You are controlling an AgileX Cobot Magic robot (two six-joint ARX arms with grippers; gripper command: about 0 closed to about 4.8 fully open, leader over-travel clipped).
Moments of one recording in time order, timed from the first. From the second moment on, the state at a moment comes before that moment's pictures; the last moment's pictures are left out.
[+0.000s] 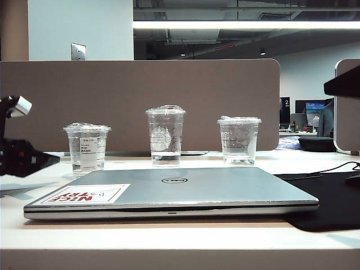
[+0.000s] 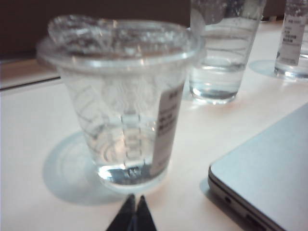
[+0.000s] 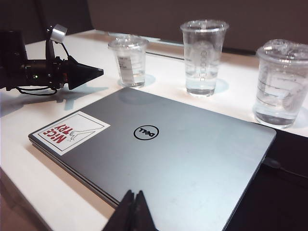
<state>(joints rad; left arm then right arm) 0.12 2.09 0.62 1.38 0.76 0.12 0.64 0.03 0.01 -0.04 0.00 0.02</state>
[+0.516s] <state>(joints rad) 0.12 2.19 0.70 1.39 0.73 0.09 0.64 0.09 0.01 -0.04 0.00 0.02</state>
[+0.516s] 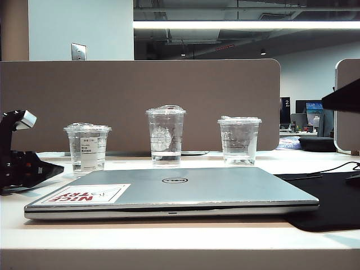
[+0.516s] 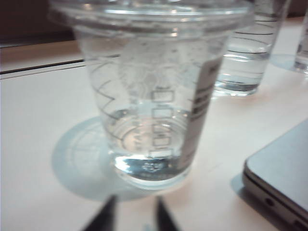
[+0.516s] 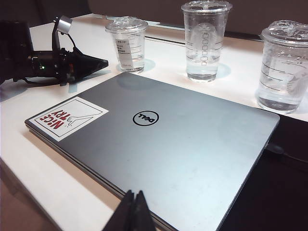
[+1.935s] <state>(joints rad) 0.04 2.25 0.94 1.16 0.72 0.12 0.64 0.09 0.01 -0.04 0.00 0.02</state>
